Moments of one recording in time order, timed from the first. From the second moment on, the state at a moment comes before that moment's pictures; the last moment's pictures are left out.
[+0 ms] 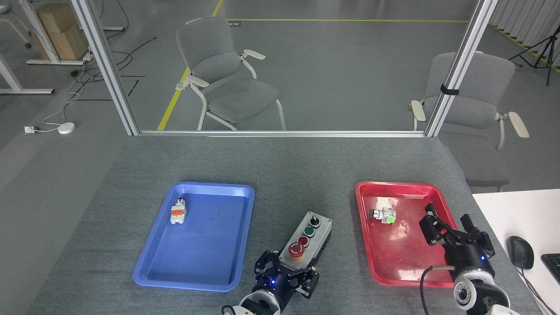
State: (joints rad) left arm -0.37 -0.13 -0.63 -0.92 -1.31 0.09 0.01; right arm -0.19 -0.10 -0.29 -1.33 1.16 -0.19 0.10
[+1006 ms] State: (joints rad) left arm -0.11 0.09 -0.57 -1.30 -1.29 0.14 0.01; right arm -0.30 -0.12 -0.15 -1.30 1.16 -0.18 0.09
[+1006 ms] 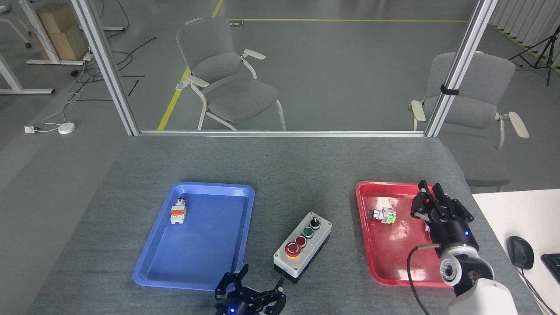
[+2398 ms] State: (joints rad) left arm -0.16 0.17 -0.05 -1.54 -1.19 0.08 0.05; right arm -0.42 -0.04 0.57 -0.99 1.18 -0.18 0.08
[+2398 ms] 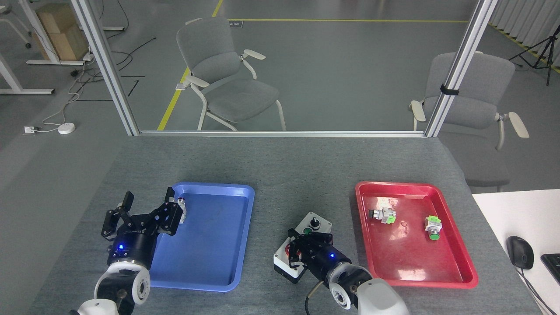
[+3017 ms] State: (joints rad) left arm -0.15 0.17 -0.04 -1.53 -1.20 0.02 0.05; right arm -0.46 -0.02 0.17 -1.02 0.99 -0.21 0.08
